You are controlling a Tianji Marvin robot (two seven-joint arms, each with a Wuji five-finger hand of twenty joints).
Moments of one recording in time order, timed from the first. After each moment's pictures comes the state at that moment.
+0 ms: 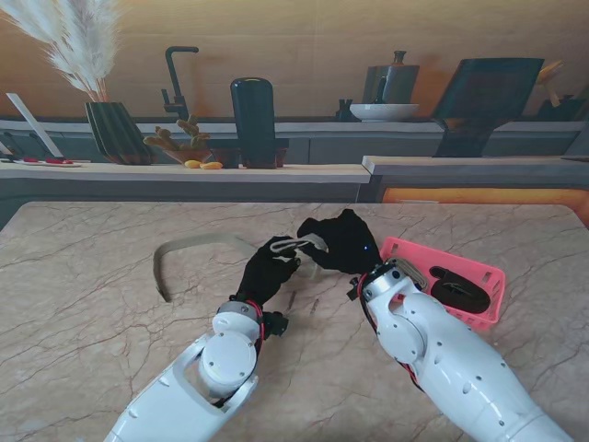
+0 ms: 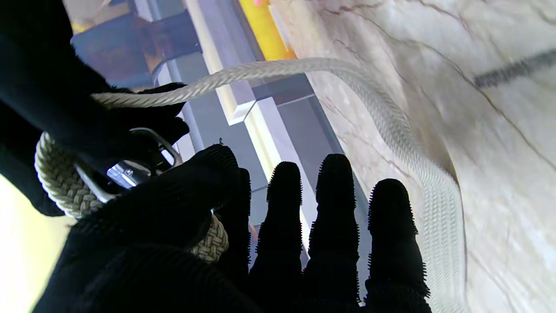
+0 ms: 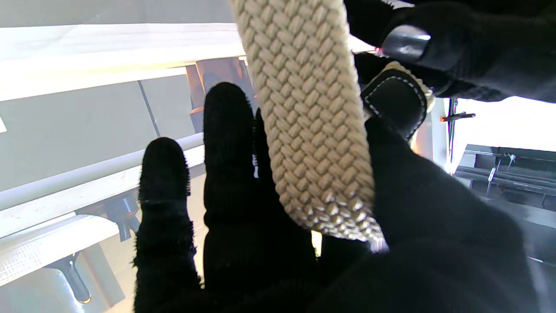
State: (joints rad) left arm 1.40 -1.34 -0.90 -1.42 0.07 0.04 0.45; right arm -1.26 -1.14 0.94 -1.32 -0.94 -0.27 -0.57; left_hand 0.81 -0.41 0.73 -0.06 0.43 0.05 0.67 0.54 0.63 0.14 0.48 0.48 0.56 0.24 0.67 0.66 0.16 0.31 1.06 0.54; right_hand 0.72 -0.46 0.68 -0.16 0.67 -0.19 0.95 0.37 1.11 0.06 0.72 0.33 1.06 0.08 0.70 0.58 0.47 0.31 1.11 0.48
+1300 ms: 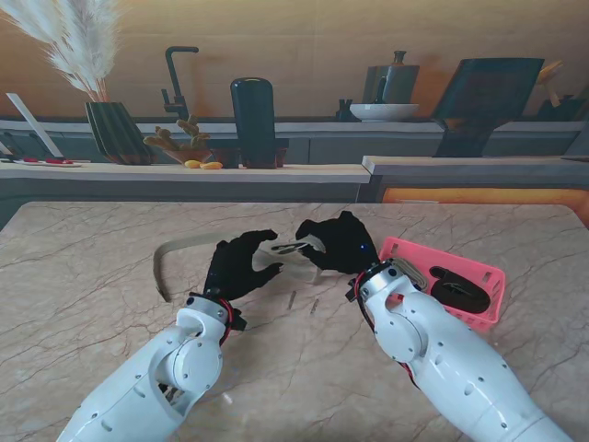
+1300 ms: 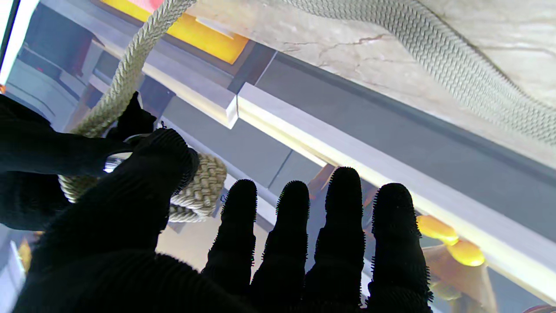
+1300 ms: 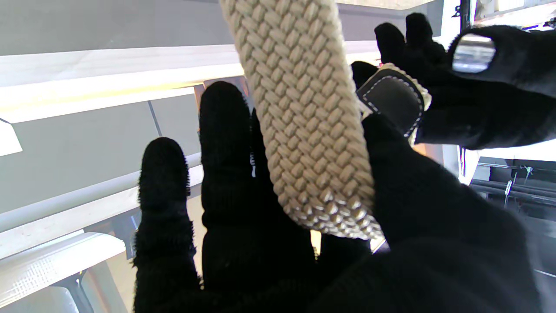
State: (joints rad) left arm 1.41 -1.20 -0.96 -1.47 0.67 0.01 0.42; right arm -1.27 -1.14 0.94 -1.37 -0.91 -0.22 -0.47; left_hand 0.71 -0.43 0.51 -0.06 0.41 0.12 0.47 0.40 0.51 0.22 0.38 0.34 0.47 0.31 0.55 0.56 0.12 0.35 1.02 0.54; right_hand 0.72 -0.48 0.70 -0.17 0.70 -0.19 0.93 0.40 1.12 0.08 0.72 0.33 1.07 0.10 0.70 0.59 0.47 0.32 1.11 0.48
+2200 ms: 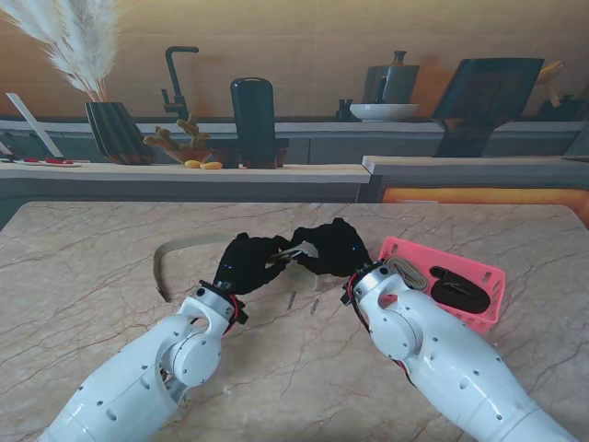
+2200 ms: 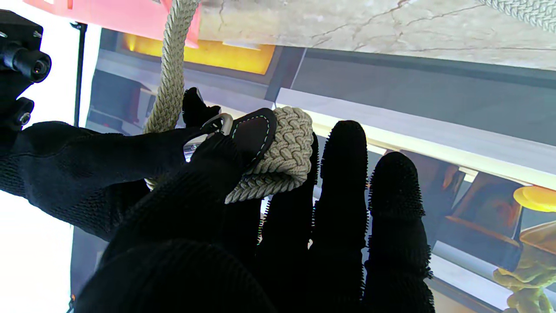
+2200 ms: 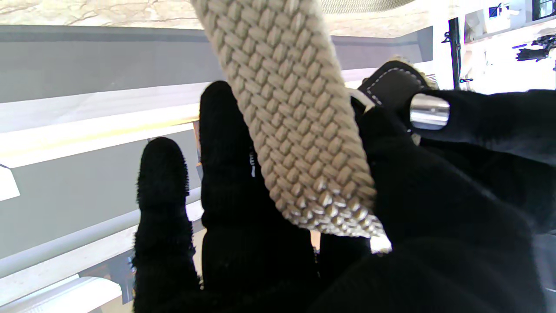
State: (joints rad) left arm 1.32 -1.15 -0.88 -1.44 0.84 -0.07 0.42; right arm -1.23 -1.14 0.89 -1.34 -0.86 -0.20 -0.40; left_hand 1.05 -0.36 0.41 -0.09 0.67 0.17 0.71 0.41 0.97 0.24 0.49 0.42 0.86 0.30 0.79 0.53 0.44 0.34 1.19 0.56; right_hand 0.72 -0.52 0.72 -0.19 0.73 -0.18 0.93 0.40 1.12 0.08 0.71 0.33 1.07 0.10 0.70 0.59 0.47 0.33 1.11 0.48
